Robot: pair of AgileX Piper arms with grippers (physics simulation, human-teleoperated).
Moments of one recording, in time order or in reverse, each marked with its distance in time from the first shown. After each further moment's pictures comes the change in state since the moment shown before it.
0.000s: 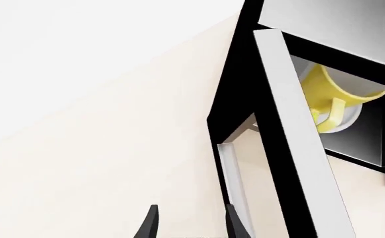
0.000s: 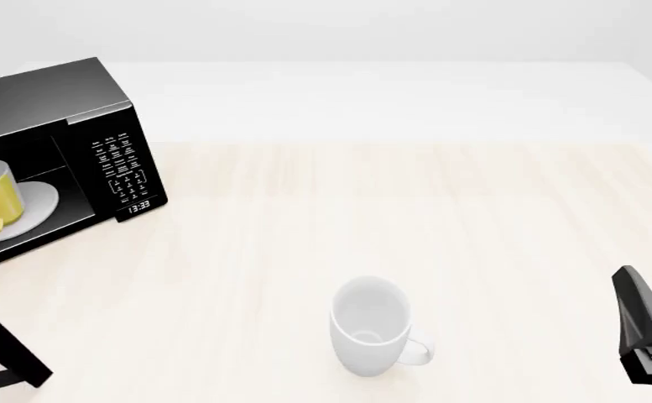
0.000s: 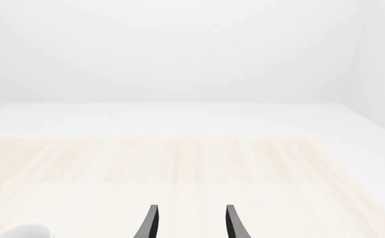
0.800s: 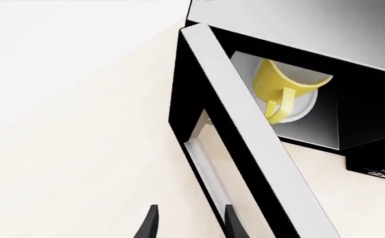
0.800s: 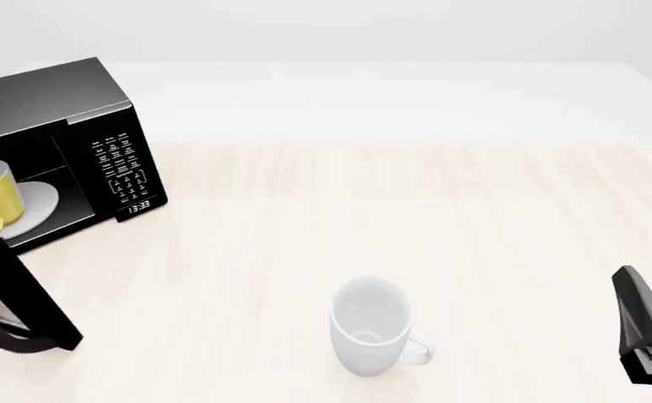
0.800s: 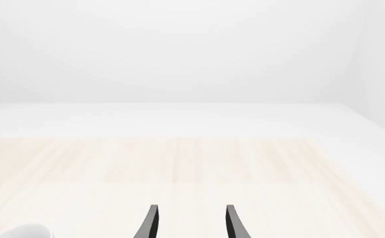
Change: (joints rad) left arm -0.133 0.005 -0.002 -0.024 -0.044; right arm 0.000 0.000 0.000 0.000 0.000
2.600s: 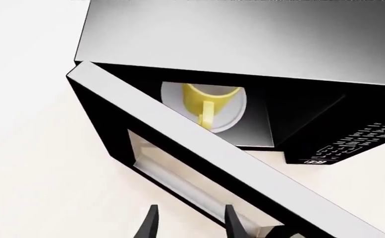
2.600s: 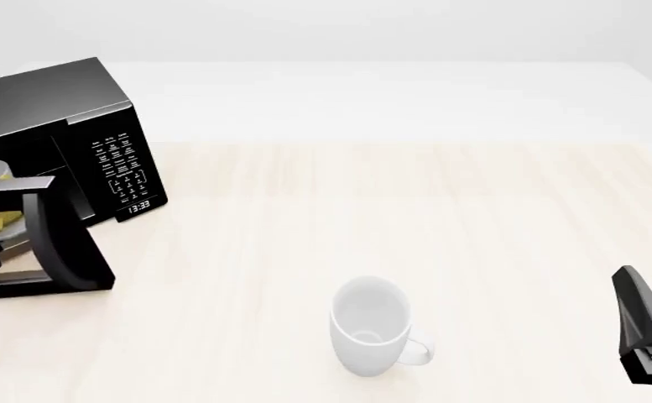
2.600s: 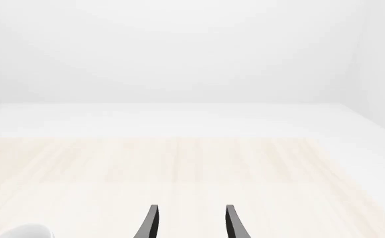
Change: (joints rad) left arm -0.192 0.015 -0.025 -0.116 -0.005; right arm 0.000 0.000 0.000 0.000 0.000
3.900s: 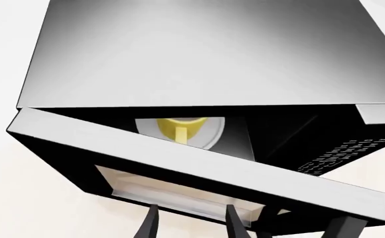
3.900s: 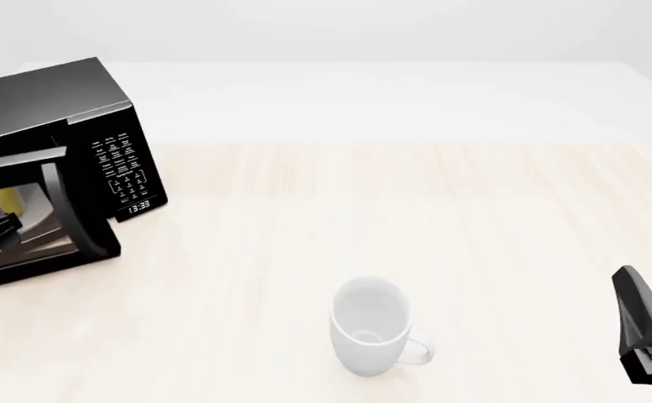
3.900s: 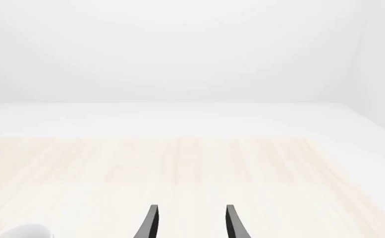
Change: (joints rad) left arm -0.063 0.142 -0.105 -0.077 0.001; right arm 0.000 0.000 0.000 0.000 0.000
